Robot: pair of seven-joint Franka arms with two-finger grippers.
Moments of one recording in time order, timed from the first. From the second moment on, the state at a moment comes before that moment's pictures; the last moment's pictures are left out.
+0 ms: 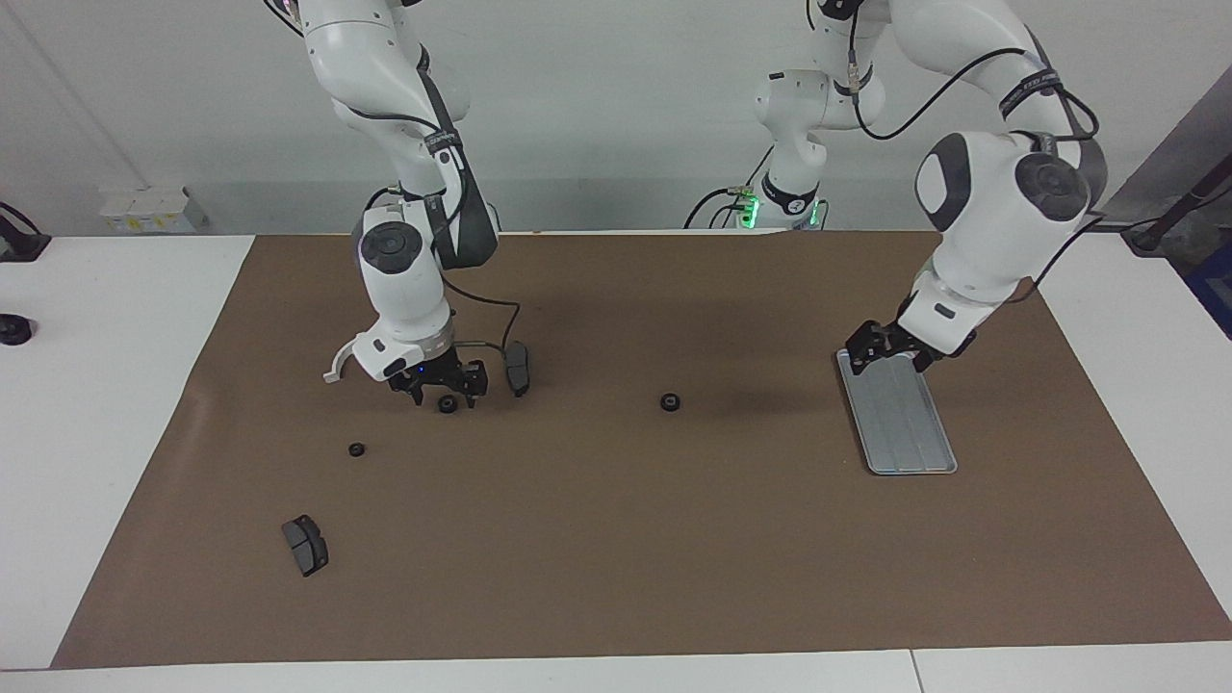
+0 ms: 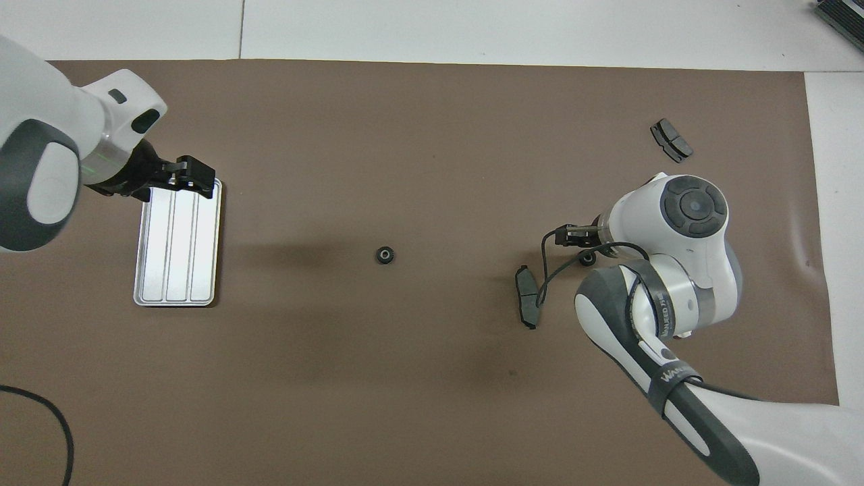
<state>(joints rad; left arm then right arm) -0.08 0.19 -0.02 -1.62 -0.05 1.76 -0.07 0.13 0.21 0.10 -2.07 -0.08 2.34 0.35</state>
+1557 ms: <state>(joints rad) -0.05 0.03 -0.01 -1.66 0.02 1.67 -0.07 0.64 0.64 0.10 -1.49 -0.15 2.27 0.84</state>
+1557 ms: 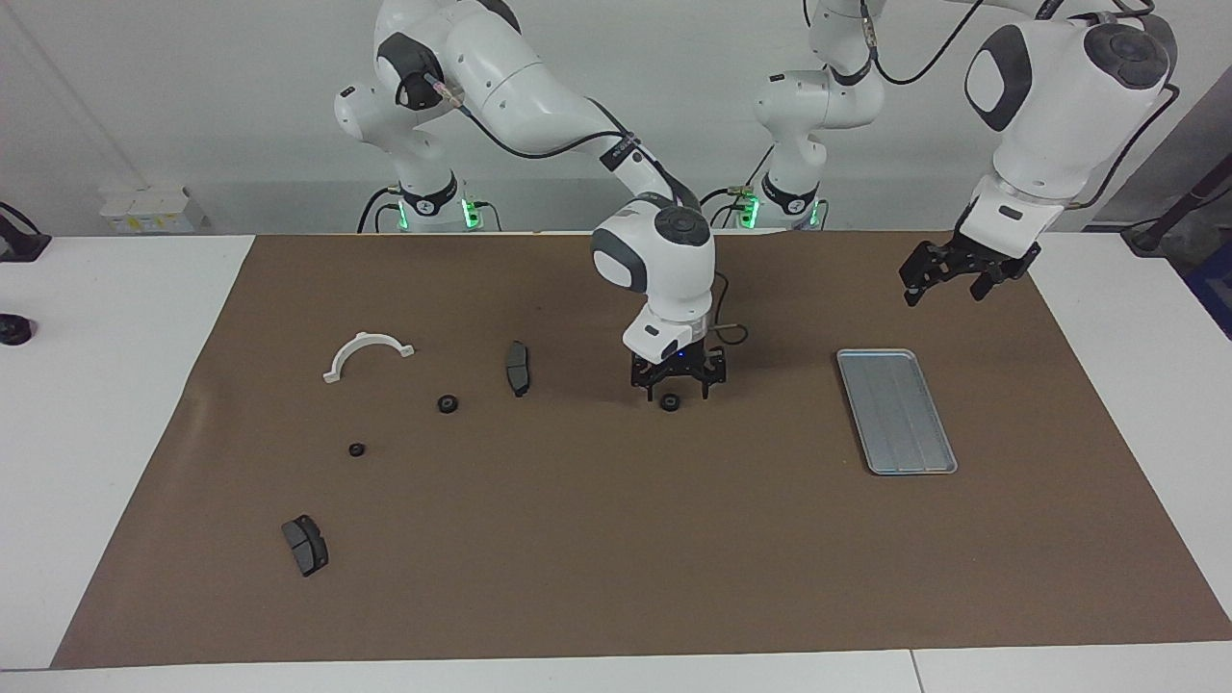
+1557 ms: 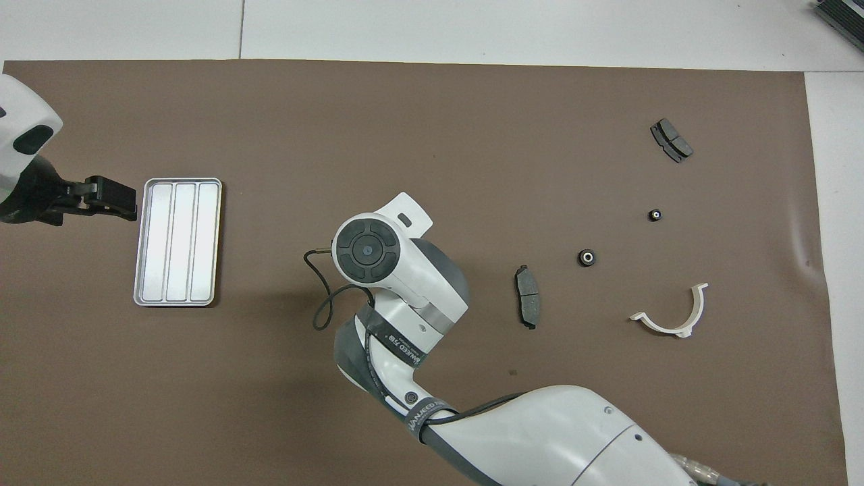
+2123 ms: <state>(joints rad) -0.04 0.03 -0.01 -1.67 0.02 1.67 -0.07 0.64 0.65 0.10 -1.54 -0.15 2.30 0.84</state>
